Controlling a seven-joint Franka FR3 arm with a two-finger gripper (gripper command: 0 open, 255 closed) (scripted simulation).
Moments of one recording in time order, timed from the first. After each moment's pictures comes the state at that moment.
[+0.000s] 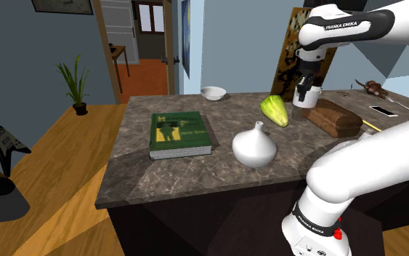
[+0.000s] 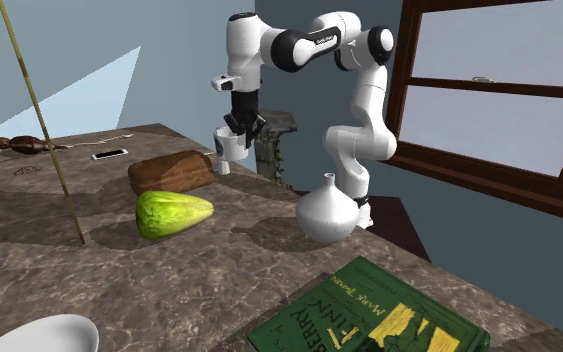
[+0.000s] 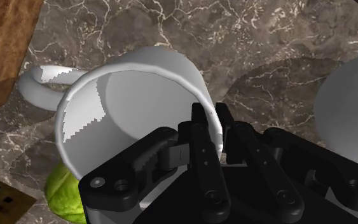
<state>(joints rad) -0.31 -0.58 -0.55 -2.27 -0.41 1.72 -0.54</state>
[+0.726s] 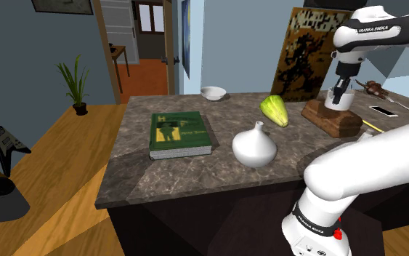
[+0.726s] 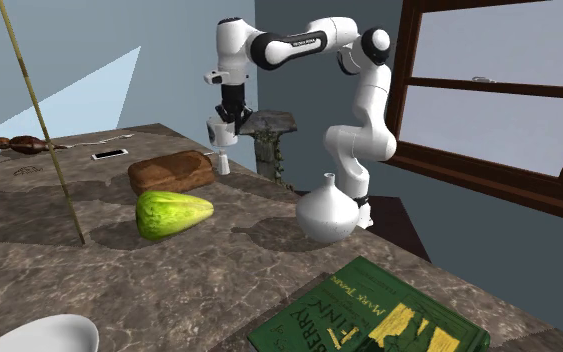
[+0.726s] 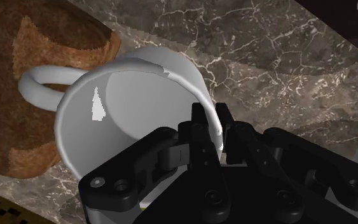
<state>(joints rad) -0.40 -0.61 -0.76 -2.21 -0.53 1.71 -0.80</state>
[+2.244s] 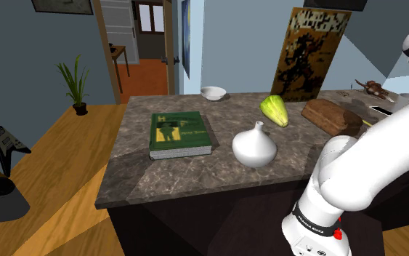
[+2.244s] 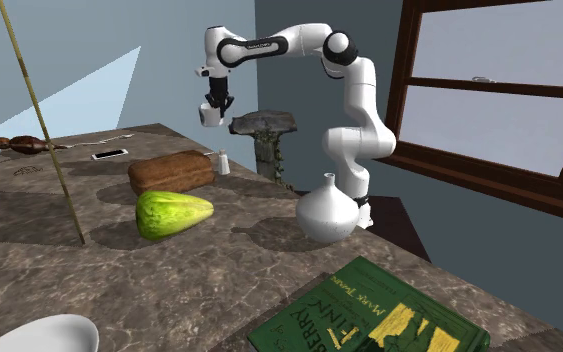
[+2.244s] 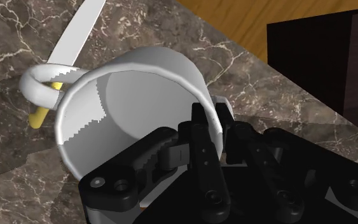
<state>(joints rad) 0.05 -0.46 -1.67 -1.67 -0.57 1.76 -1.38</state>
